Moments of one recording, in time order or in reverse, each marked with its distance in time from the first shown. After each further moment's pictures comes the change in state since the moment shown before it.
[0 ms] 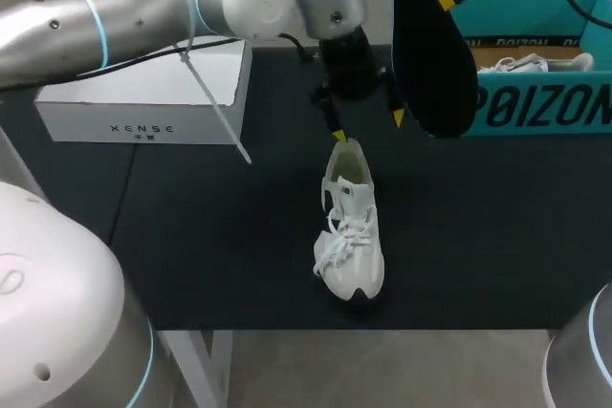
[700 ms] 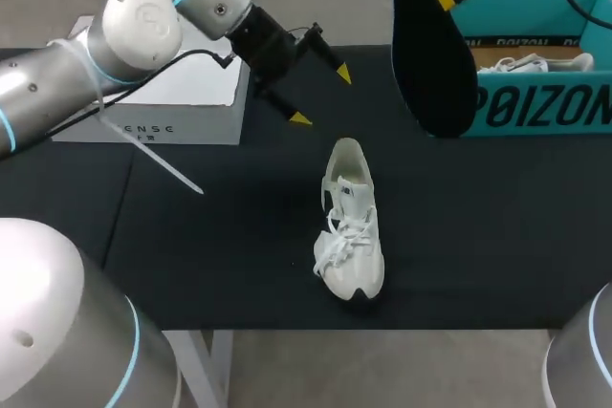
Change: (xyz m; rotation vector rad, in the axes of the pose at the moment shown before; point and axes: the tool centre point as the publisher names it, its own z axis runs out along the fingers) left arm 0.047 0.005 -0.067 0.065 -0.462 -0.116; right arm 0.000 0.000 0.000 0.000 0.000 0.000
